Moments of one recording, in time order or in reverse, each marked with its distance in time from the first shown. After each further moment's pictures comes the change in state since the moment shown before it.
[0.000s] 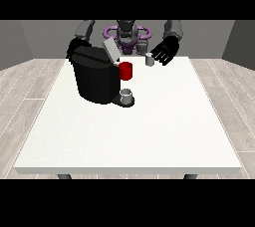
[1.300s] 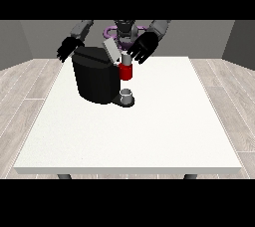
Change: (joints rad) left arm -0.264 0.038 0.065 0.054 -0.010 -0.037 0.111; right arm -0.104 -0.019 0.010 -0.089 0.028 -0.034 0.089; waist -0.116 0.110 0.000
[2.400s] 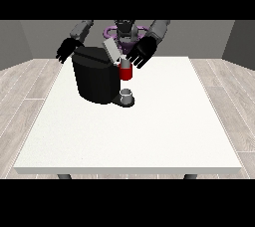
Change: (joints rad) left arm -0.004 -0.024 -0.012 0.021 -0.035 0.007 -0.028; right arm 0.019 -0.002 -0.020 -0.011 -0.019 0.001 -0.024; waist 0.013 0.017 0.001
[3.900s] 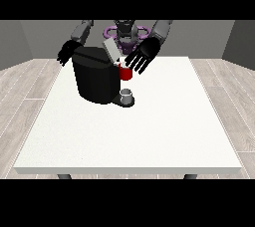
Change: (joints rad) left arm -0.009 0.026 -0.035 0.004 -0.065 -0.046 -0.046; right arm 0.001 0.007 -0.009 0.025 0.002 -0.019 -0.034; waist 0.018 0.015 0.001
